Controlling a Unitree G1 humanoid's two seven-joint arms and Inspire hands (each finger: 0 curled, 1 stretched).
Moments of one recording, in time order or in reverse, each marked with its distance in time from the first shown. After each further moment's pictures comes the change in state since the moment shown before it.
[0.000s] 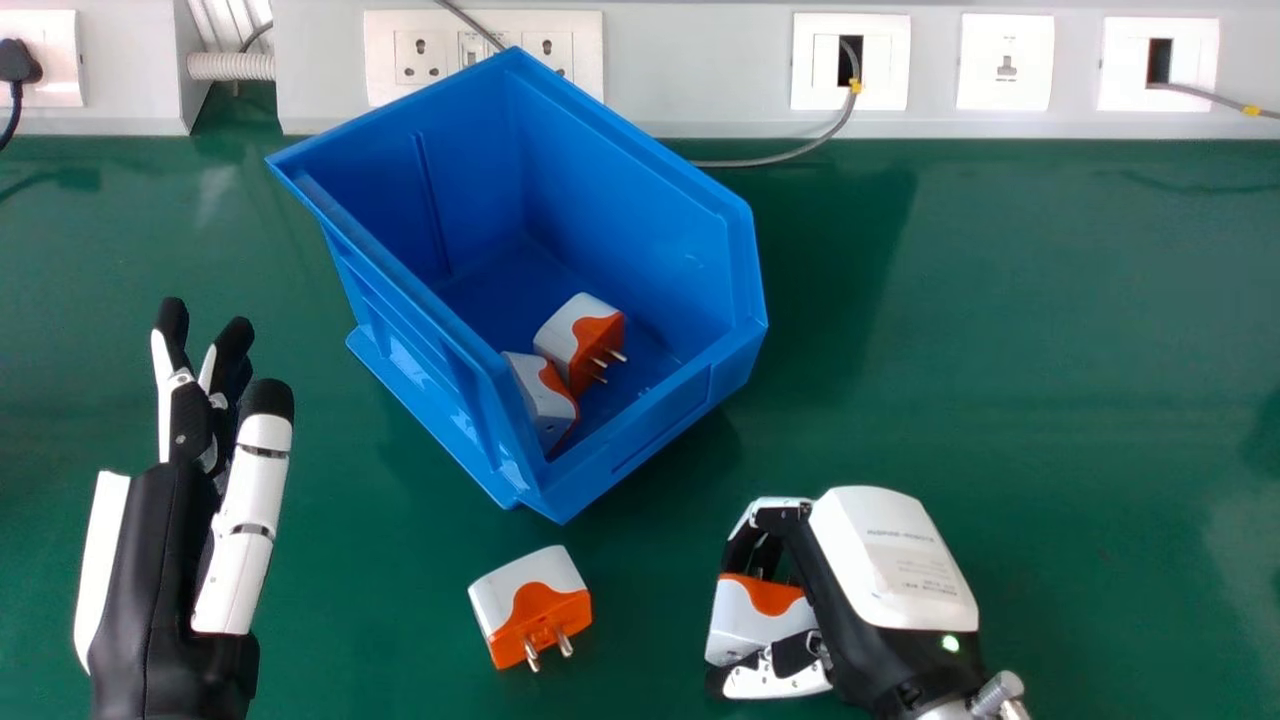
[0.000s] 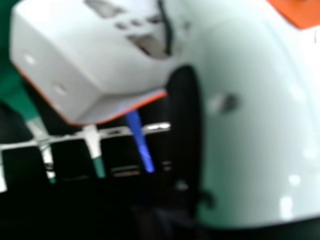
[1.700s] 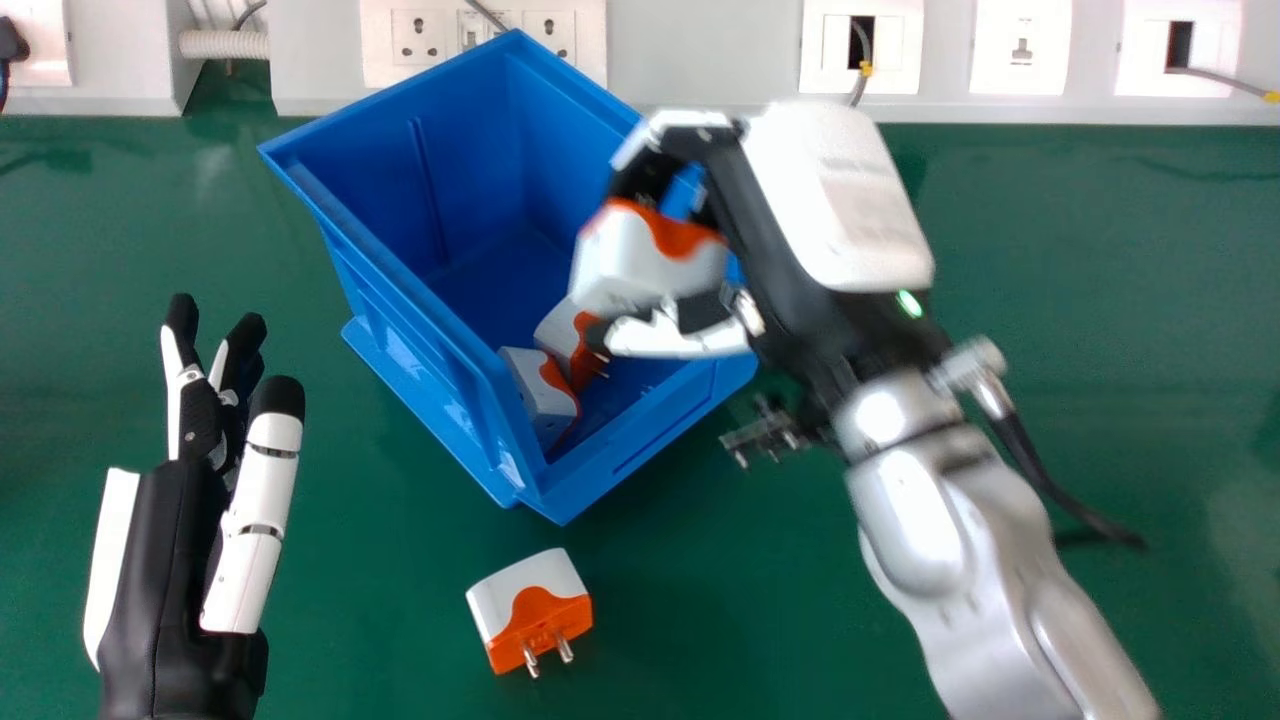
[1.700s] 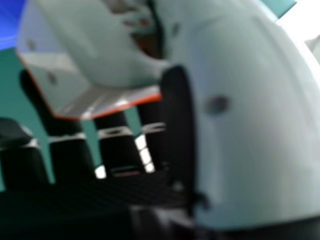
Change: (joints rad) left arm 0.000 -0.002 -0.011 0.001 0.006 -0.011 -0.001; right arm -0.537 0.138 -0.084 -0.149 0.047 0.010 0.183
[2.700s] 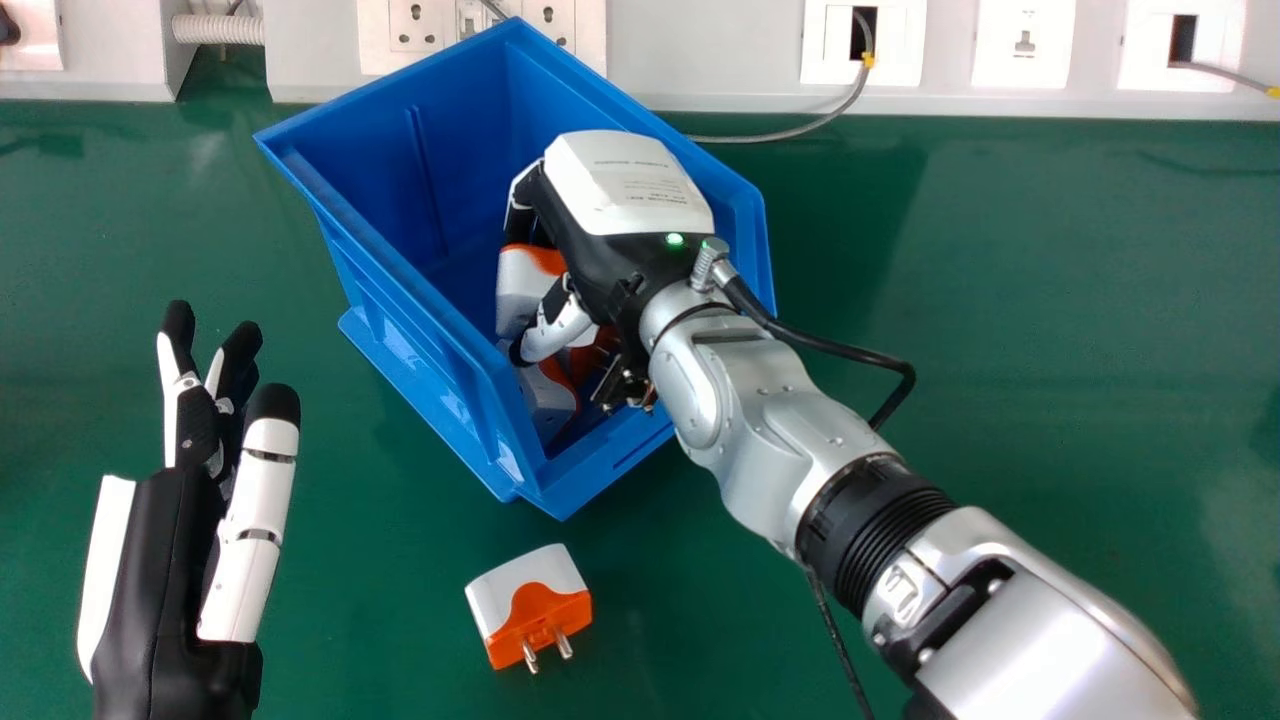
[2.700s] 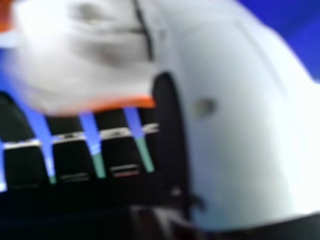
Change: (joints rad) left arm 0.042 -0.005 -0.011 -0.067 0.022 0.045 0.022; right arm -0.544 0.217 0.131 1.047 0.073 0.020 -0.127
